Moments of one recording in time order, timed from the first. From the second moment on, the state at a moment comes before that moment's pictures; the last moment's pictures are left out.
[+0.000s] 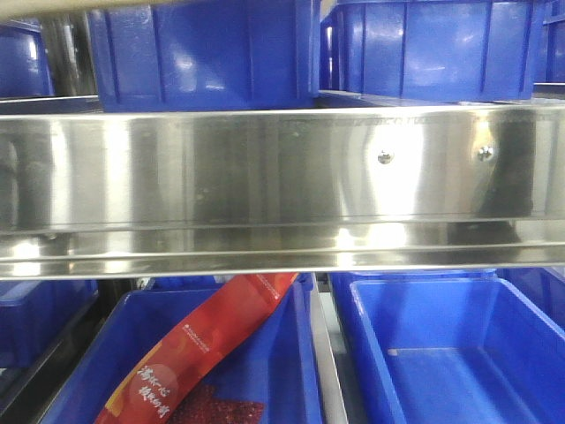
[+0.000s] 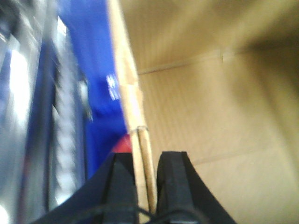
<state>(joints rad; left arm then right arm) -0.21 1.39 -1.85 0.04 1.22 -0.13 0.47 1.62 -2.22 0.04 1.28 0.07</state>
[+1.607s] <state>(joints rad) -0.36 1.21 -1.71 0.04 1.26 -0.23 0.48 1.20 -1.61 0.05 1.14 0.08</state>
